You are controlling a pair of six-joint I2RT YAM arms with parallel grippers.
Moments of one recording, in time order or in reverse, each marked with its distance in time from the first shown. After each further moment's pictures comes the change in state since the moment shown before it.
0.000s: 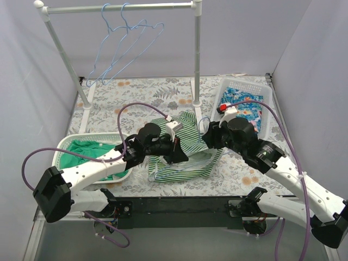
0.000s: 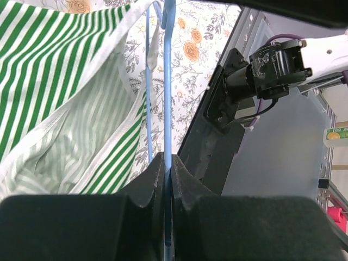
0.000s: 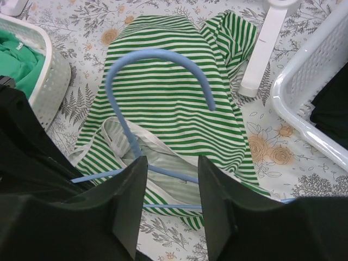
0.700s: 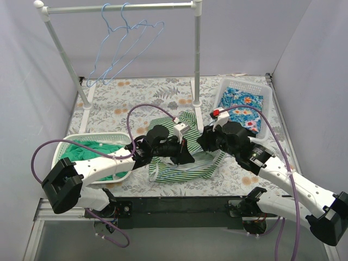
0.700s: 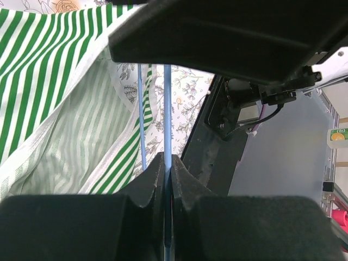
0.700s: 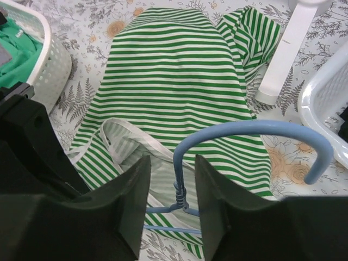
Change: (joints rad) left arm -0.061 0.125 0.004 0.131 -0.027 -0.023; right arm 0.000 0.022 -0.153 0.208 -0.064 -0.038
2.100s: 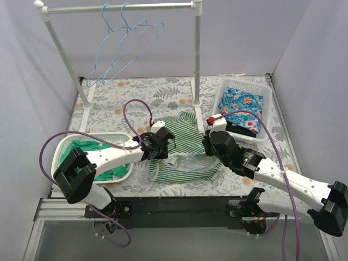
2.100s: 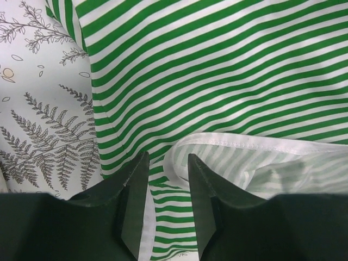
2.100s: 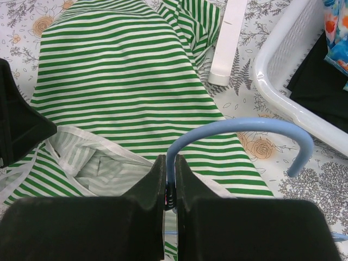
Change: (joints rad) left arm 0.040 0.139 0.132 -0.617 -0.829 -0.306; right arm 0.171 0.042 -0.045 -0.016 0.399 0.057
